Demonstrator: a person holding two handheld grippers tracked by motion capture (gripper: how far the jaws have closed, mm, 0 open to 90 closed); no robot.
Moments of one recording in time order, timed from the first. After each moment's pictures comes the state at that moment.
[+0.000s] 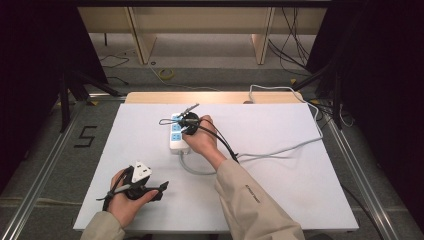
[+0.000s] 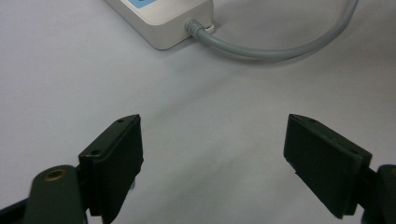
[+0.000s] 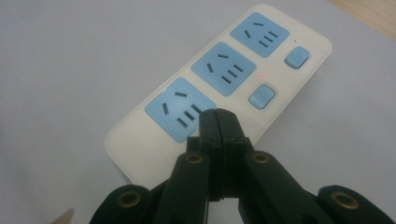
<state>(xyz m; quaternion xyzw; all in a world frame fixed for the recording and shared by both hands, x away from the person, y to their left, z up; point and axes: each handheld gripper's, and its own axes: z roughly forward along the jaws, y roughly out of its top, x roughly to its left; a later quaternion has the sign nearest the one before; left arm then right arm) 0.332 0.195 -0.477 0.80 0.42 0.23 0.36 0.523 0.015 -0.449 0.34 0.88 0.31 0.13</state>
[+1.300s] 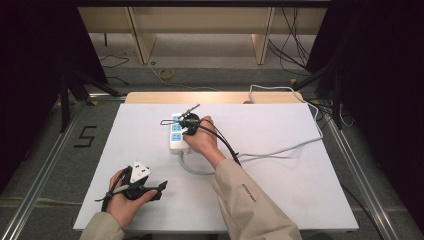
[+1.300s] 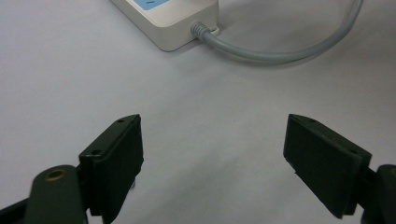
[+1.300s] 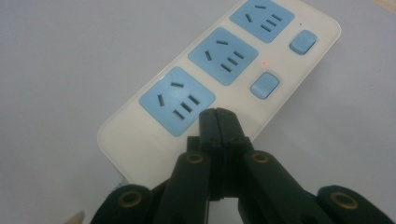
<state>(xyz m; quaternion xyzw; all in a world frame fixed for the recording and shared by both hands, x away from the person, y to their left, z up) 0.330 0.197 -0.476 0.80 0.42 0.23 0.36 0.526 0.013 -0.456 0.35 0.88 0.30 0.11</state>
